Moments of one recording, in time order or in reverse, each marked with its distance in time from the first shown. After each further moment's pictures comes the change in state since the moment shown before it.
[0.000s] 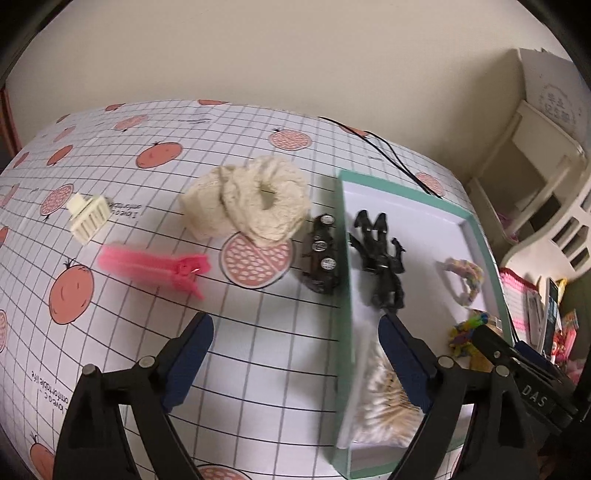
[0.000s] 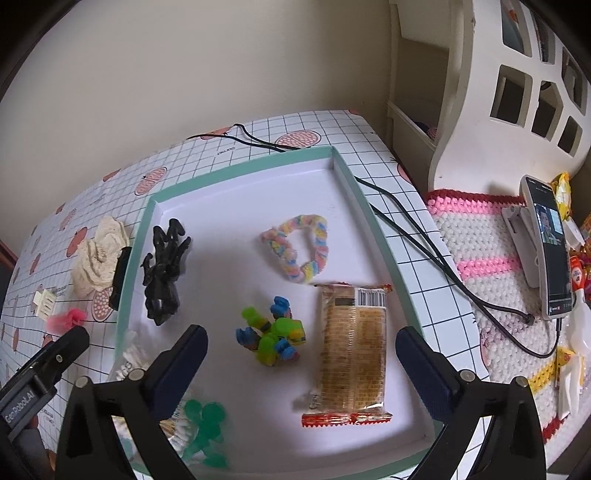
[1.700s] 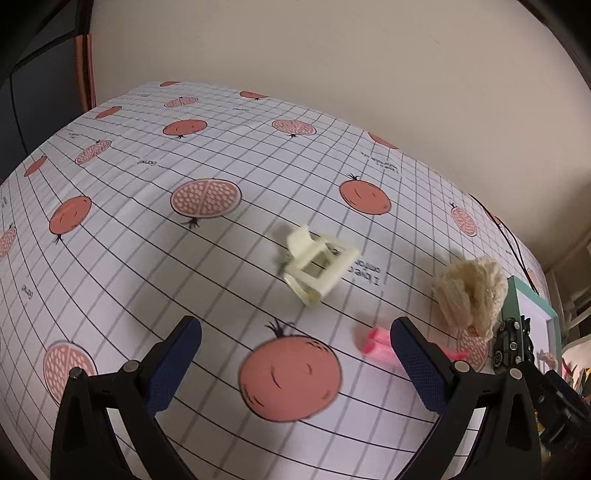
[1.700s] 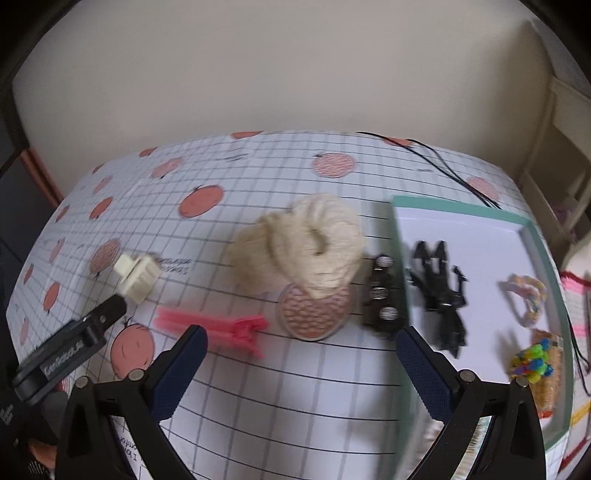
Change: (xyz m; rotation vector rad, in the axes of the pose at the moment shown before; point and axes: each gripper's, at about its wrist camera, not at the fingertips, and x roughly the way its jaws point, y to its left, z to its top) left arm -0.005 0.214 0.036 -0.243 -0.082 0.156; right arm 0.006 0.240 -0.014 -0.286 -0.012 0.137
